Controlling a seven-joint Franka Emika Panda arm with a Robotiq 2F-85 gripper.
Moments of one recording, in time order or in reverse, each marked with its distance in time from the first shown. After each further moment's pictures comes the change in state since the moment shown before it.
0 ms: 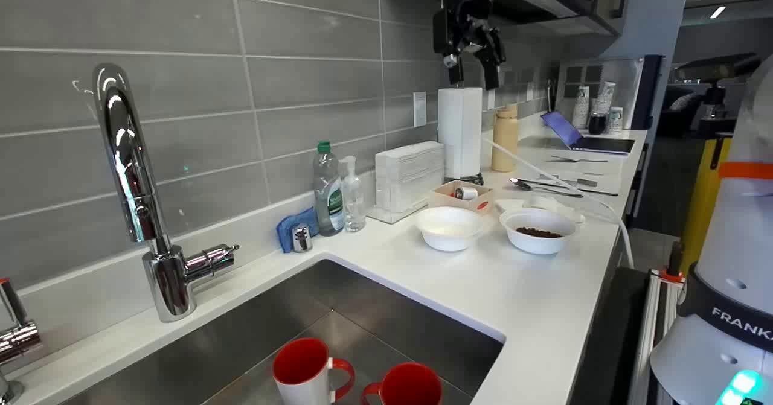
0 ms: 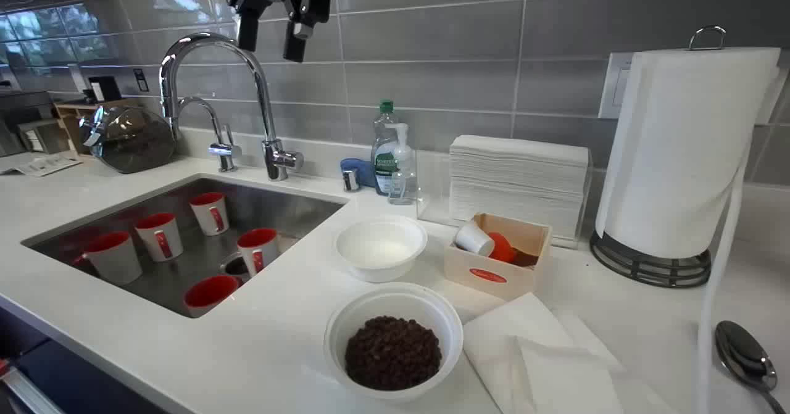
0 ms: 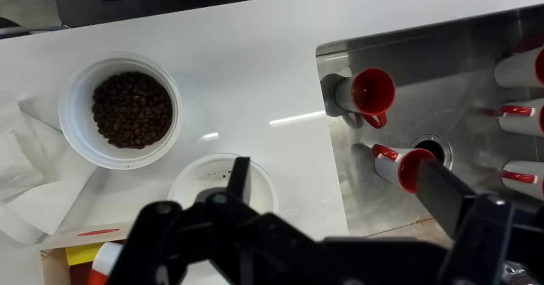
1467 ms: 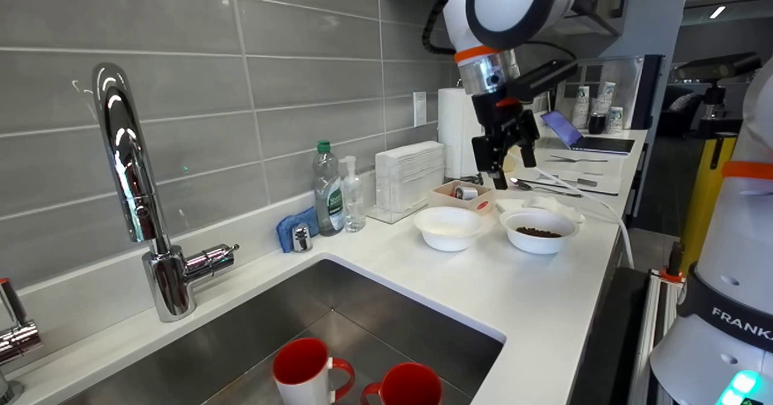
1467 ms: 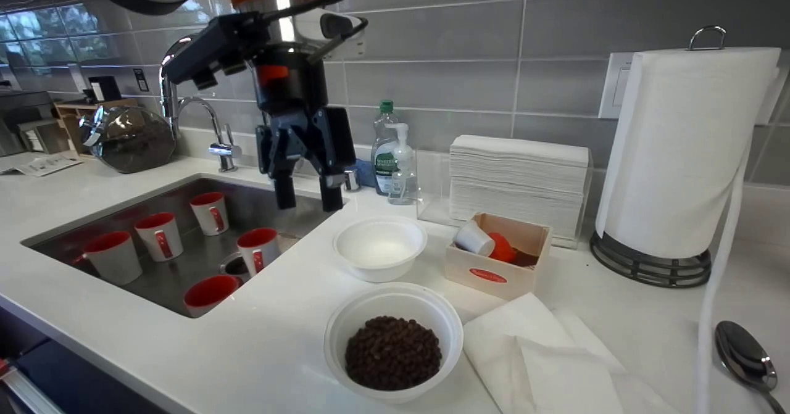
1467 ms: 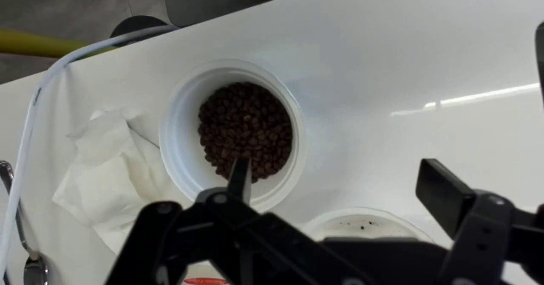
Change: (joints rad) arm -0.097 -0.015 0.098 -0.463 -0.383 0.491 0.228
